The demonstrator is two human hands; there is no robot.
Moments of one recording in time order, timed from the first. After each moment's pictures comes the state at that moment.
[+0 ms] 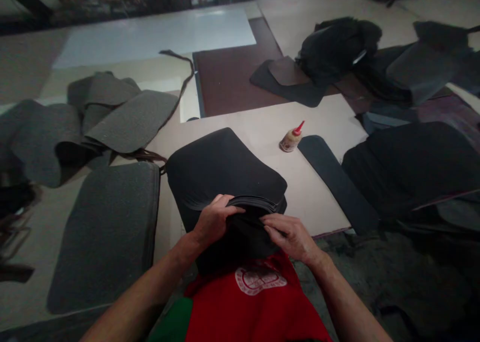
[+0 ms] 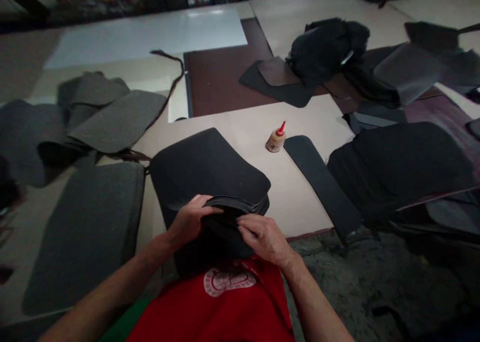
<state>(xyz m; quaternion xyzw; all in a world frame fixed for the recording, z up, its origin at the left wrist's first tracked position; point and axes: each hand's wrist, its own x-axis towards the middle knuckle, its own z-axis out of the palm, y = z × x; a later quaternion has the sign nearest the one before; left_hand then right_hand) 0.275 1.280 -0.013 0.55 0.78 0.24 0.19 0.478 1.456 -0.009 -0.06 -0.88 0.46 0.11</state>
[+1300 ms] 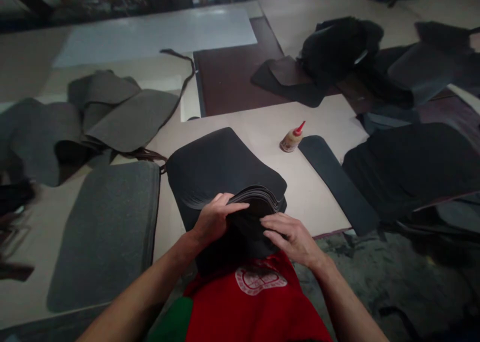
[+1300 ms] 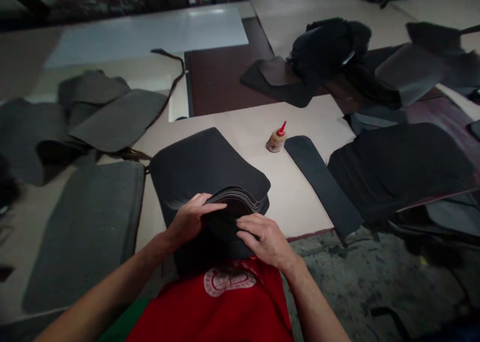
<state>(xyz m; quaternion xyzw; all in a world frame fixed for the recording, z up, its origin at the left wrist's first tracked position) 0.274 1.284 -0.008 0.56 0.78 0.21 0.17 0.481 1.458 -0.001 -0.05 -0.88 0.46 0.11</state>
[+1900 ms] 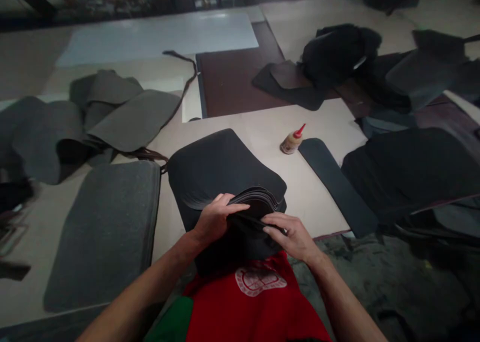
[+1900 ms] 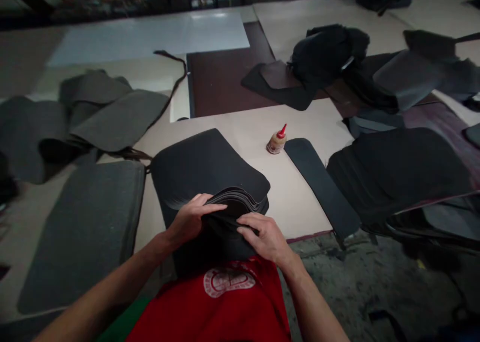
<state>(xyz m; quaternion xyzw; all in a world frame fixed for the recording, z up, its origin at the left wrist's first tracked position) 0.274 1.283 -0.010 0.56 0.78 0.22 0.18 0.475 1.458 -0.003 -0.10 -0.86 0.49 0.10</state>
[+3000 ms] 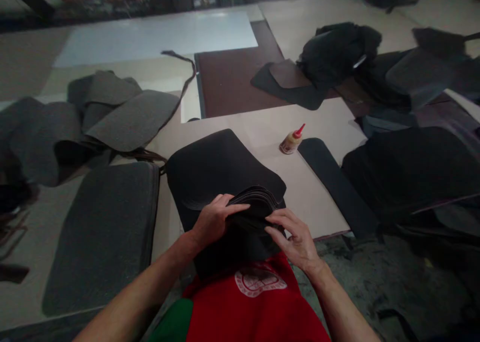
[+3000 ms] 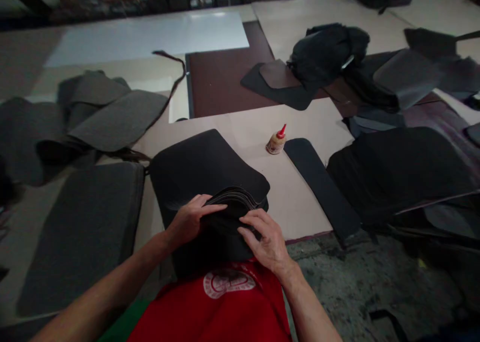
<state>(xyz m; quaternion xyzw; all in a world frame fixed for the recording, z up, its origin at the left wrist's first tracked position) 0.272 1.285 -0.005 0.58 0.77 0.20 0.16 0.478 1.447 0.005 -0.14 -0.84 0.46 0.23</state>
